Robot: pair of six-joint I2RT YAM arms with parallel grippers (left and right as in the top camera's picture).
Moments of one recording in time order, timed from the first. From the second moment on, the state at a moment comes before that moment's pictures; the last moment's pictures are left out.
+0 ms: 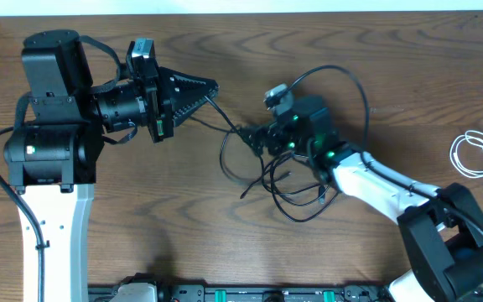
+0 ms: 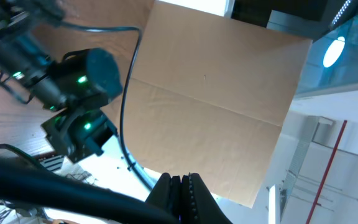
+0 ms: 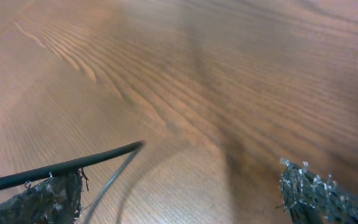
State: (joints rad) left arm 0.01 1.29 1.57 -0.86 1.17 -1.28; right arm 0.52 1.73 0.89 0.28 -0.33 0.22
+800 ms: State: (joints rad) left arm 0.10 1.29 1.57 -0.73 1.10 -1.52; right arm 0.36 1.73 0.88 0.10 -1.18 -0.24
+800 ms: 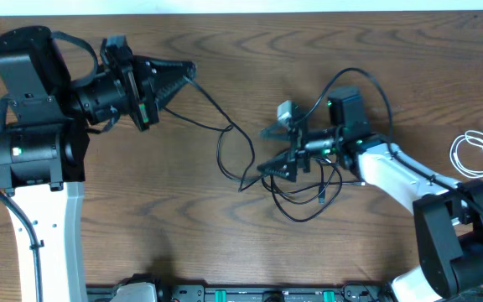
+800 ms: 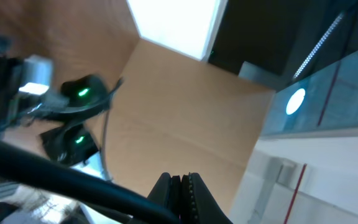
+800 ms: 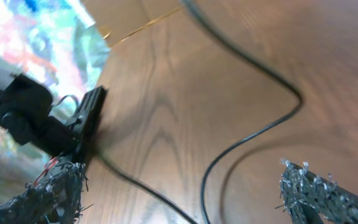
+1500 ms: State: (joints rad) left arm 0.10 1.29 1.57 -0.43 1.06 -1.86; right arm 0.66 1.73 0.87 0.21 -0.61 0.01
